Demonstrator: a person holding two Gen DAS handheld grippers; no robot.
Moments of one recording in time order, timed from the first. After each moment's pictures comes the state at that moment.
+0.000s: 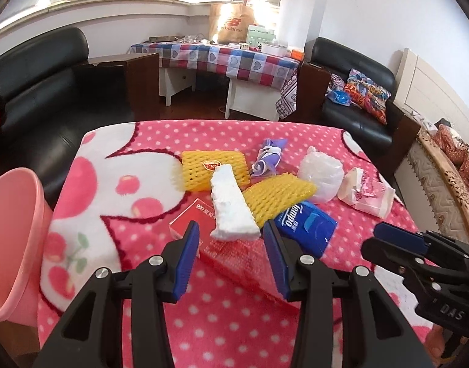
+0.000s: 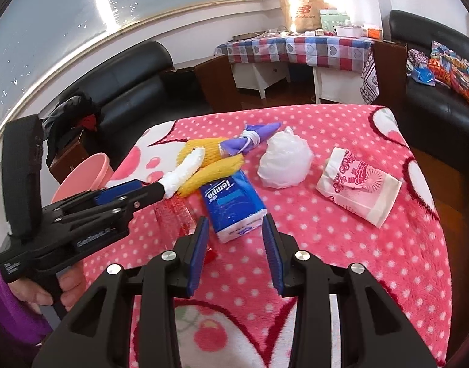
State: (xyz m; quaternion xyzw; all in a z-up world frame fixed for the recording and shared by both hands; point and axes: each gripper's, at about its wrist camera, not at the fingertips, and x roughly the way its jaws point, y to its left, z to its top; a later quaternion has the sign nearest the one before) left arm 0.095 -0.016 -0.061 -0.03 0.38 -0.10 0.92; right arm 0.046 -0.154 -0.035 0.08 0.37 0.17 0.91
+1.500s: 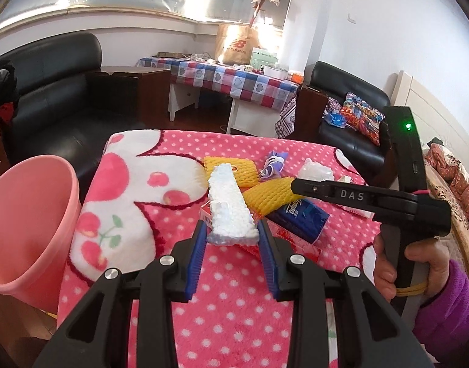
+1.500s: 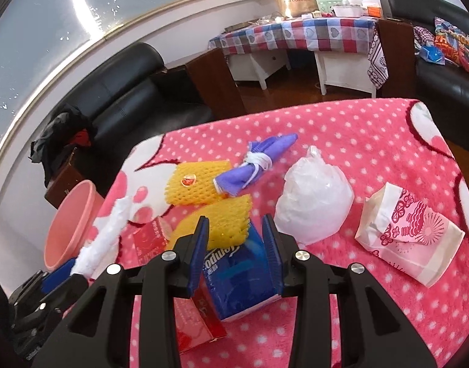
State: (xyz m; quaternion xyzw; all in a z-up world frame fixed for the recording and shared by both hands) left arm 0.033 0.026 -0.042 -0.06 0.33 -0.10 0.94; right arm 0.129 -0.127 -0.053 0.12 0.40 0.17 0.89
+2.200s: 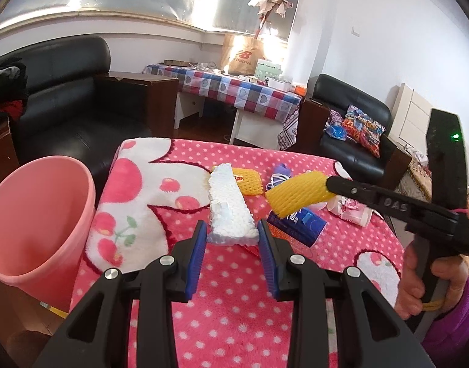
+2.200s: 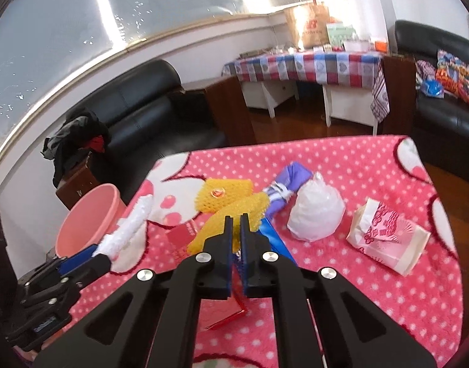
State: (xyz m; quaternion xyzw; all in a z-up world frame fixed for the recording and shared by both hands) left arm 0.012 0.039 -0.029 -0.08 0.31 -0.09 0.94; right arm 0.072 -0.125 -0.002 0.09 0.32 0.18 0.92
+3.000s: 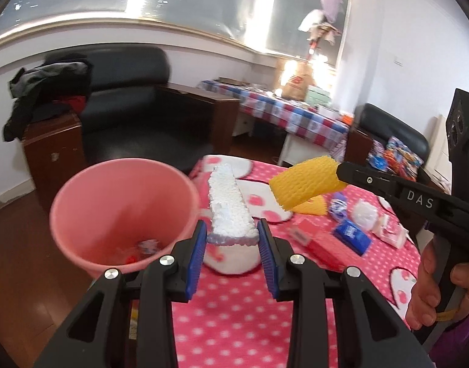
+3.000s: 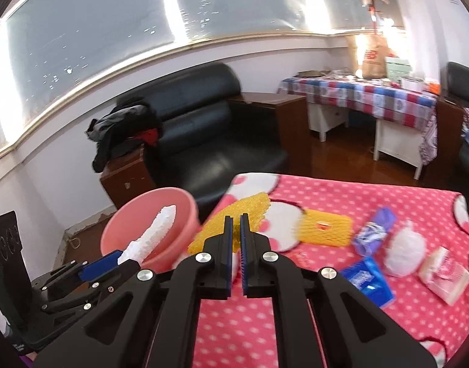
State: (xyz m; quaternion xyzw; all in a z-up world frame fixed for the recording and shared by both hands) left arm -0.039 0.129 -0.008 -0.11 0.28 0.03 0.95; right arm 0.051 0.001 0.040 0.03 0.28 0.29 0.91
